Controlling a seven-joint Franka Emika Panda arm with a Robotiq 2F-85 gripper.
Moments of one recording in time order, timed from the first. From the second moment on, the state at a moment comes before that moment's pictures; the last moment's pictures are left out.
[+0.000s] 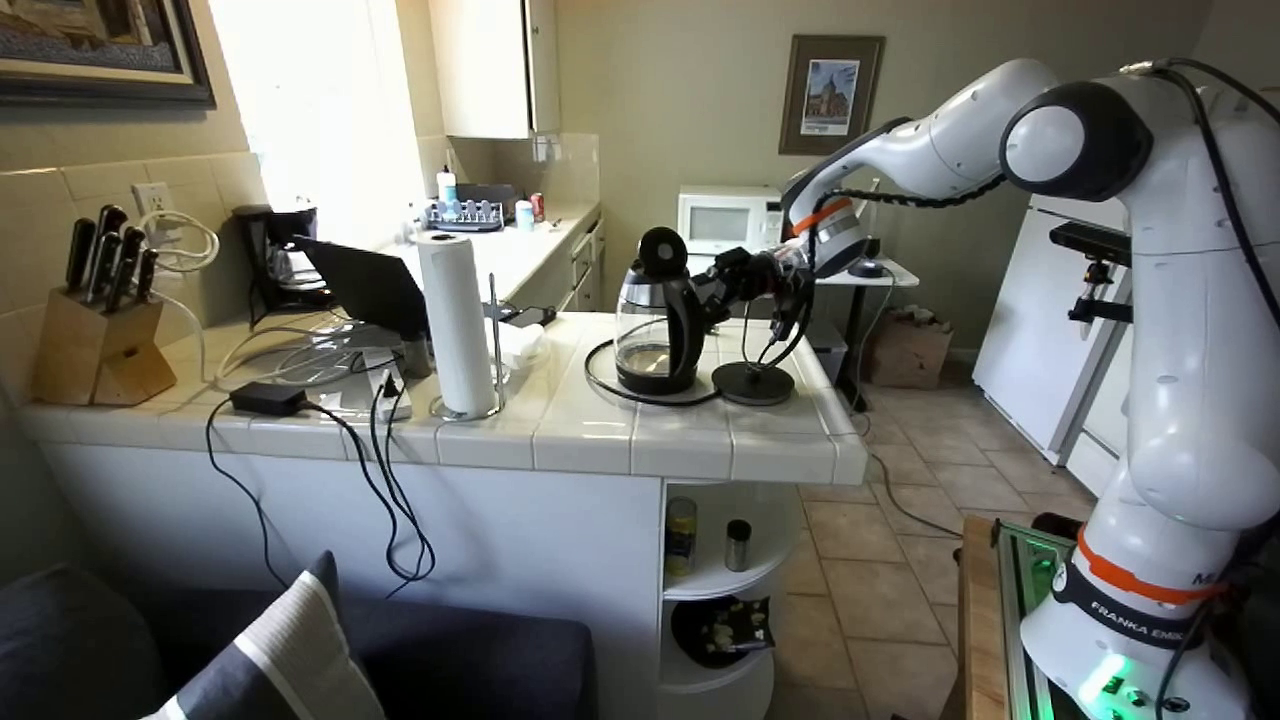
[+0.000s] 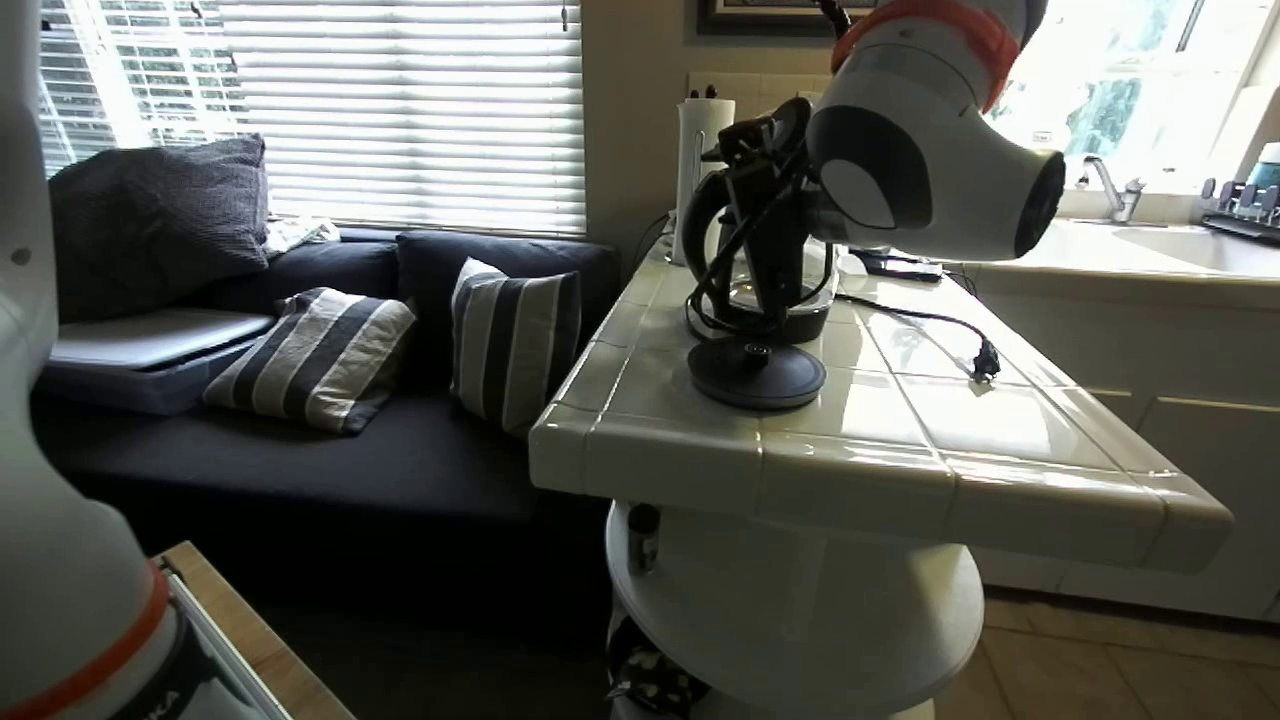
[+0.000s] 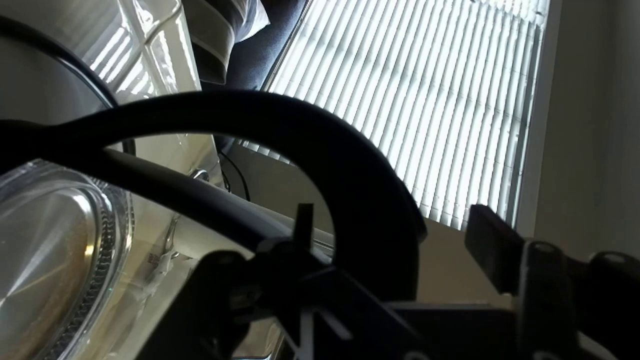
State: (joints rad) arm -0.32 0.32 -0.29 -1.94 1.43 1.45 -1.06
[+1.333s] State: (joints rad) arm -0.29 0.33 -0.25 -1.94 1.41 1.45 -1.28
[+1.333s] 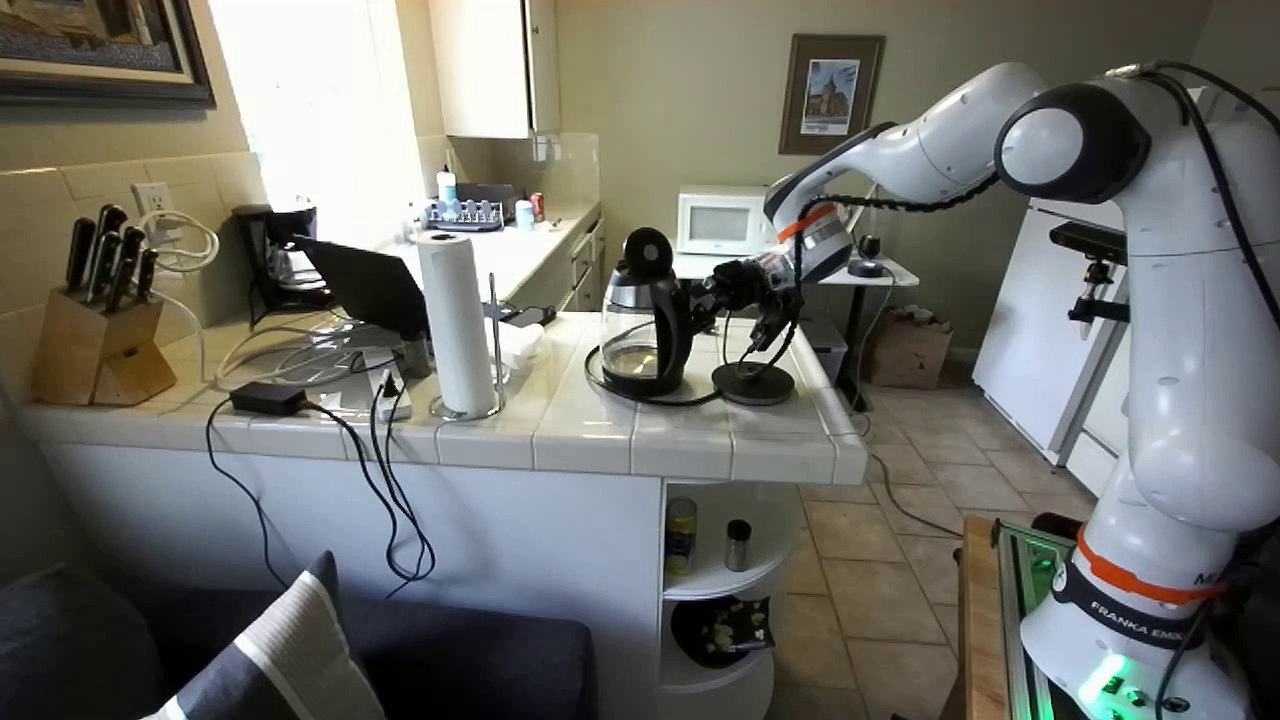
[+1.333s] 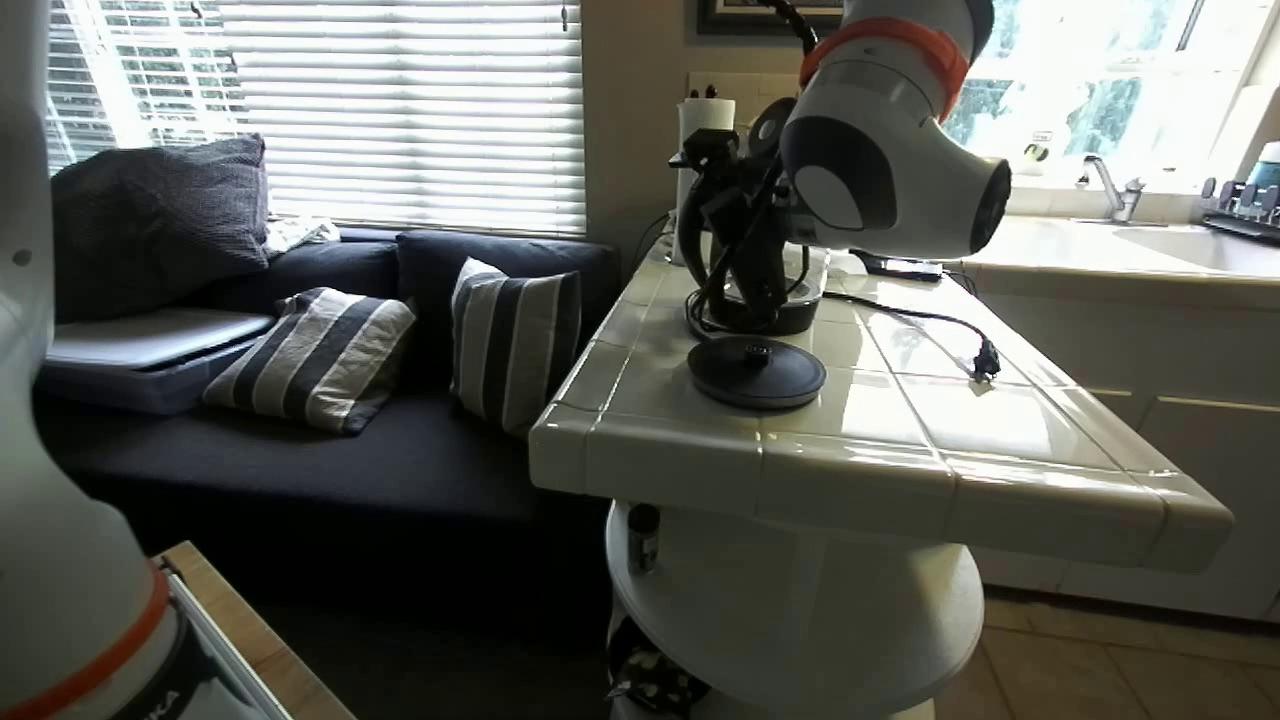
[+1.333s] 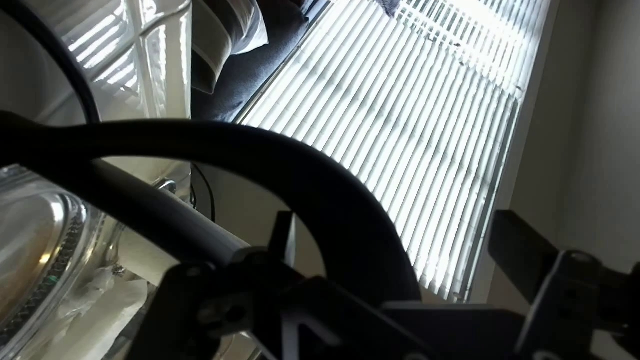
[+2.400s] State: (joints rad) arm -0.29 0.33 -0.25 -1.92 1.35 1.48 -1.60
